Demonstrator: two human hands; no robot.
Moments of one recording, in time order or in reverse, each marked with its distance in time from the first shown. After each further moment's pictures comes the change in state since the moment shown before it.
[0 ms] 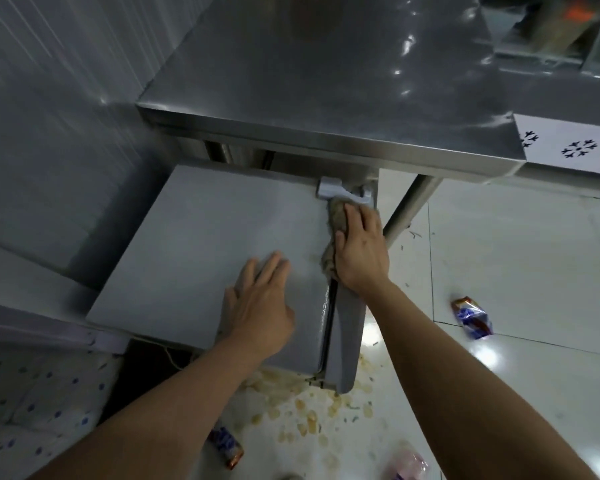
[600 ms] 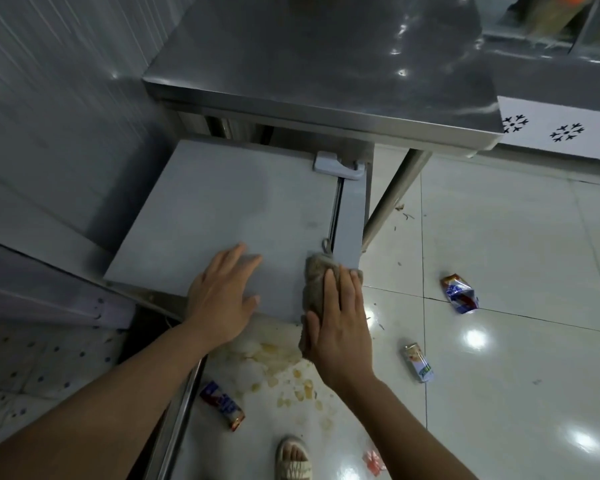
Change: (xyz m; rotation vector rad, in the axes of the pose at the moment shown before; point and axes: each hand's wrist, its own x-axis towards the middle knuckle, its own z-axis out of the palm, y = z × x) left_hand -0.044 -0.061 0.000 0.057 0.062 0.114; right_hand -0.183 -0.022 0.003 -0.102 -0.129 -0.058
